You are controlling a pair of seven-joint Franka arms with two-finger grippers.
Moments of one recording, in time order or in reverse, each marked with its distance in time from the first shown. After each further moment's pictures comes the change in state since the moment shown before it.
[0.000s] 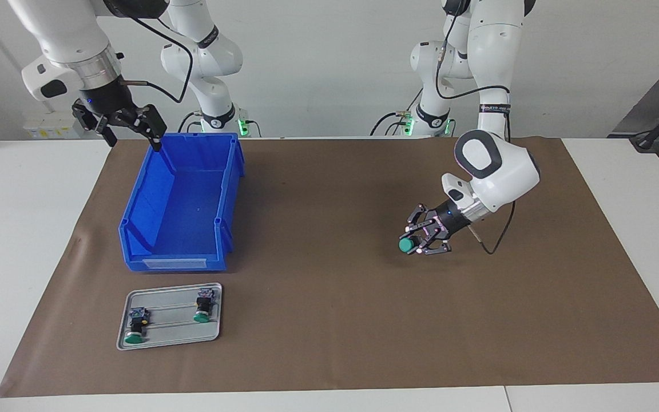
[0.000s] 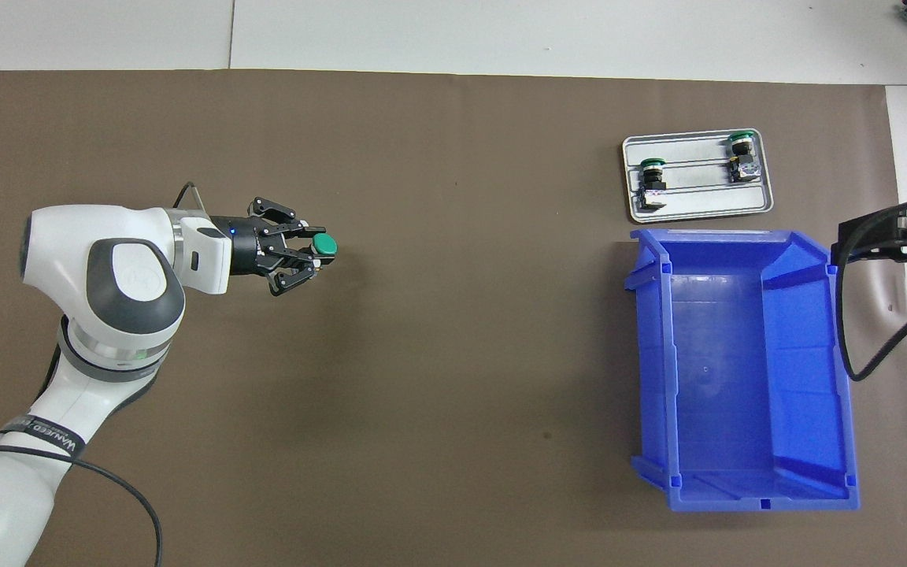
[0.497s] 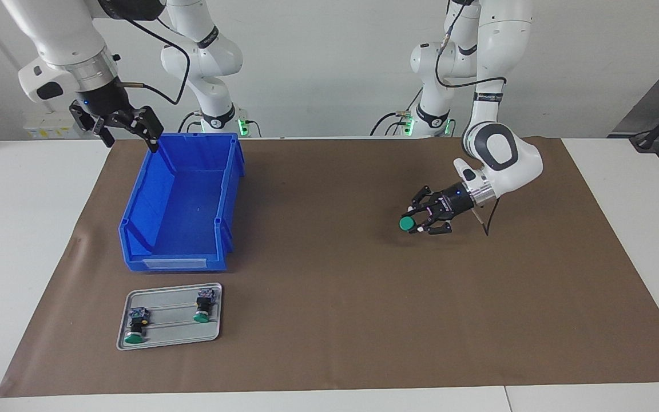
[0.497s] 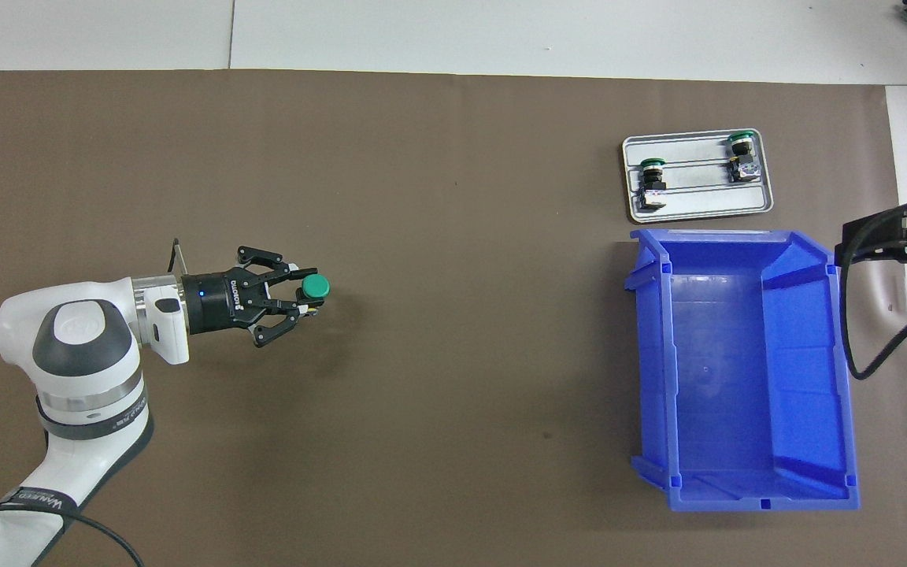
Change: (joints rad) left arm 0.100 -0.105 0.001 -0.245 -0.331 -0.204 0.403; right arm -0.004 0.000 -0.001 -0.003 0.000 0.000 0.001
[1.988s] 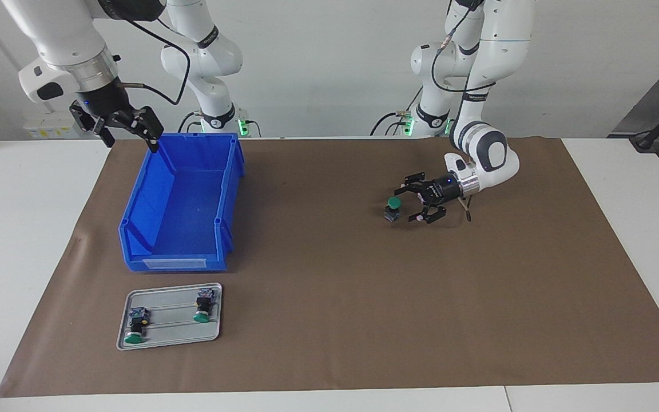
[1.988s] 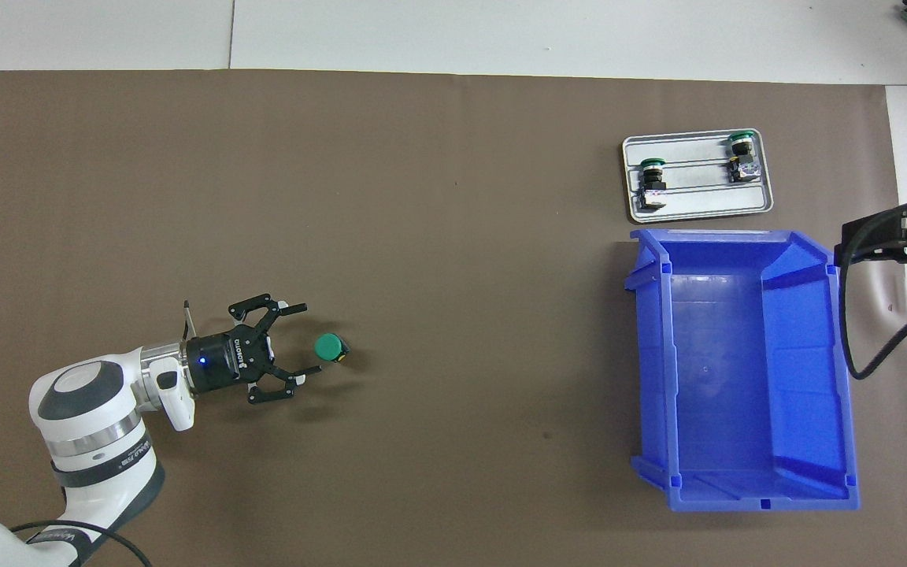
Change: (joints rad) left arm 0.086 0.018 0.001 -0.201 -0.183 -0.203 0.366; right arm 0.000 0.000 0.000 -0.001 0.000 0.000 0.001
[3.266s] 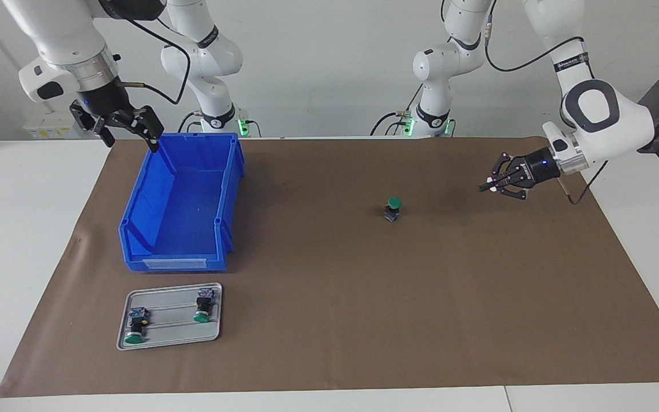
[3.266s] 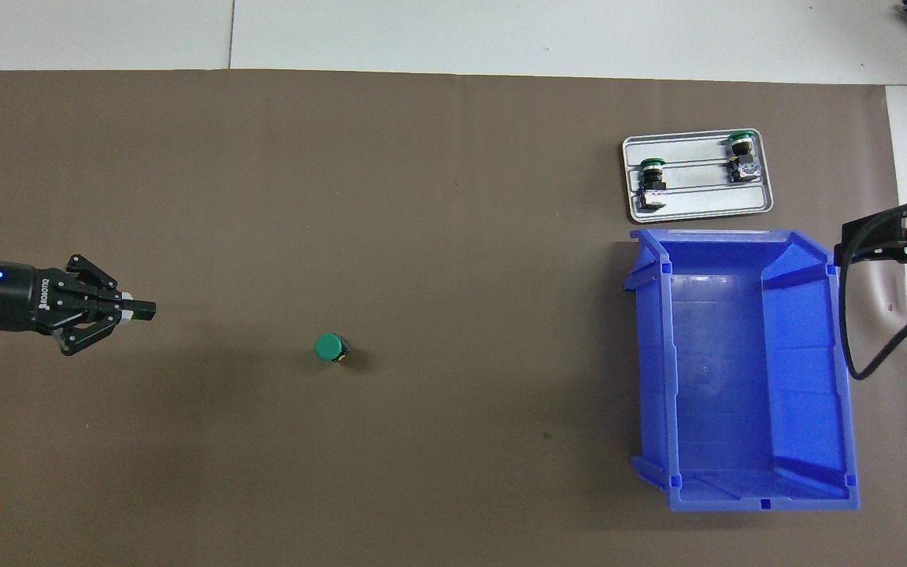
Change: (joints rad) left arm 0.257 -0.121 -0.021 0.479 0.919 -0.198 -1.020; right arm 0.000 -0.002 0.001 -0.003 0.000 0.006 0.000
